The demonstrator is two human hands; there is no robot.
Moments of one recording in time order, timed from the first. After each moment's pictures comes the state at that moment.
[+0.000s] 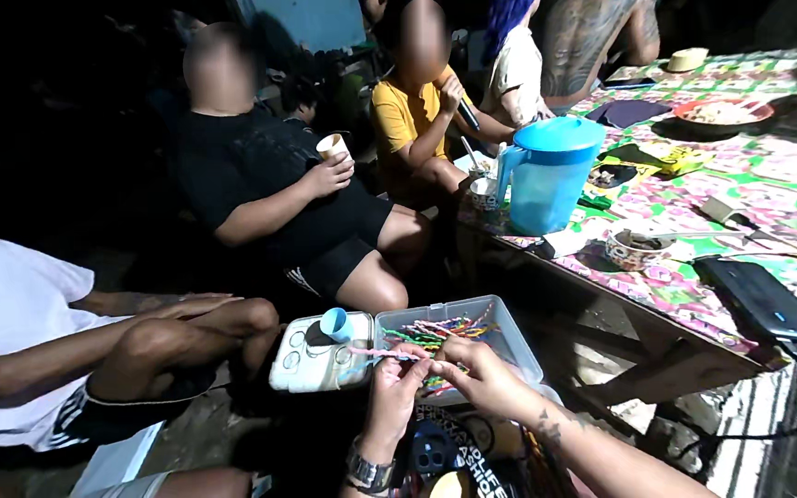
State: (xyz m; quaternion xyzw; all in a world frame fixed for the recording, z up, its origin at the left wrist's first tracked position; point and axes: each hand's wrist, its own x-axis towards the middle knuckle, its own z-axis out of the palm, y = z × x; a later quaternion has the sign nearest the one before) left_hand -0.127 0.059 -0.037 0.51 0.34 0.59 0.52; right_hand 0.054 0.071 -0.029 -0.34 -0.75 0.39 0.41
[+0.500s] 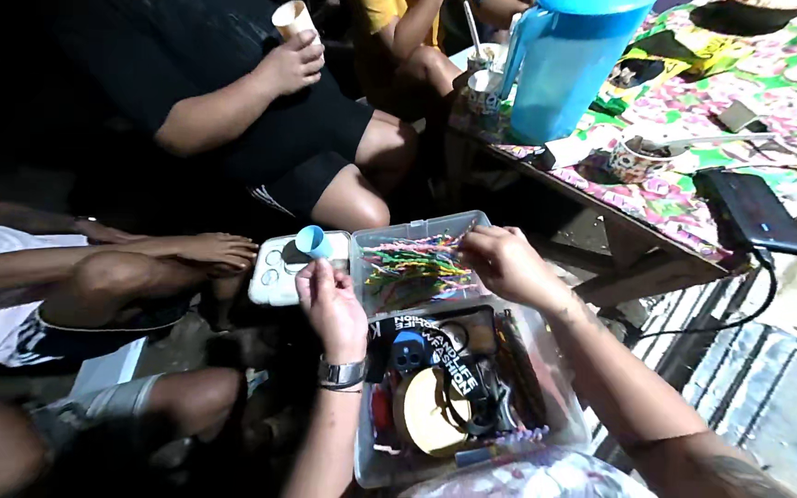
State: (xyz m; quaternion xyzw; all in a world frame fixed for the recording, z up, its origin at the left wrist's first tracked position) left_hand -0.140 0.066 -0.016 0.28 0.46 0.76 0.35; right_hand 0.103 0.078 -0.011 -0.46 -0.81 0.17 0.31
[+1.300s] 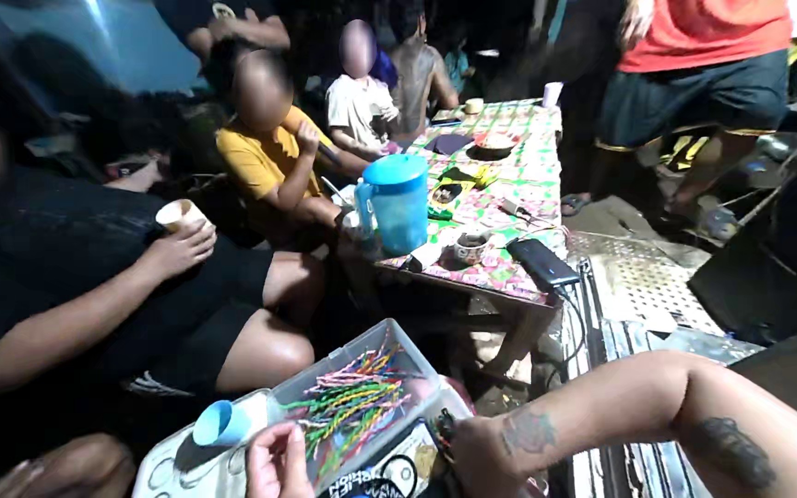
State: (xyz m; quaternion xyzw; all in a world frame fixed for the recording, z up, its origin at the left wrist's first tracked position) left_hand -0.126 0.051 -0.027 0.58 0.43 0.61 0.32; right_hand 0.116 -0.016 -0.016 -0.51 -0.75 0.37 -0.21
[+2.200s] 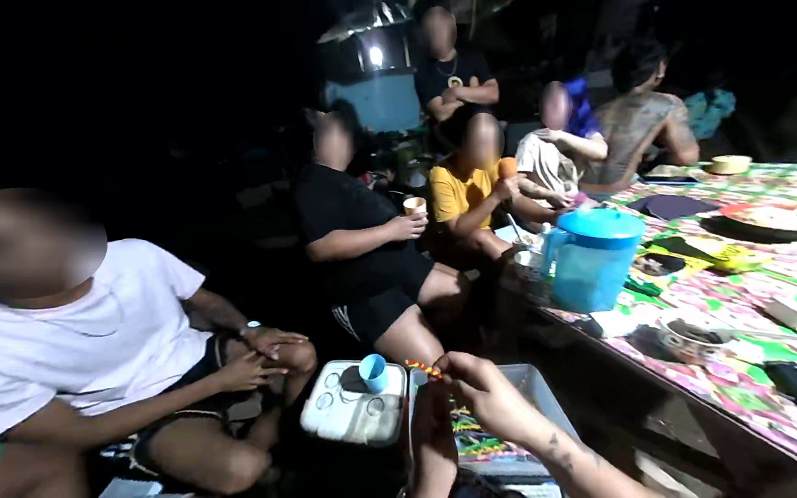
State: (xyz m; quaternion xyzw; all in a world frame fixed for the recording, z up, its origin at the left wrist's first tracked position) left_hand -0.126 0.067 -0.032 0.57 0.46 0.64 0.26; right_hand 0.005 0.101 0.065 -0.31 -0.76 0.43 0.38
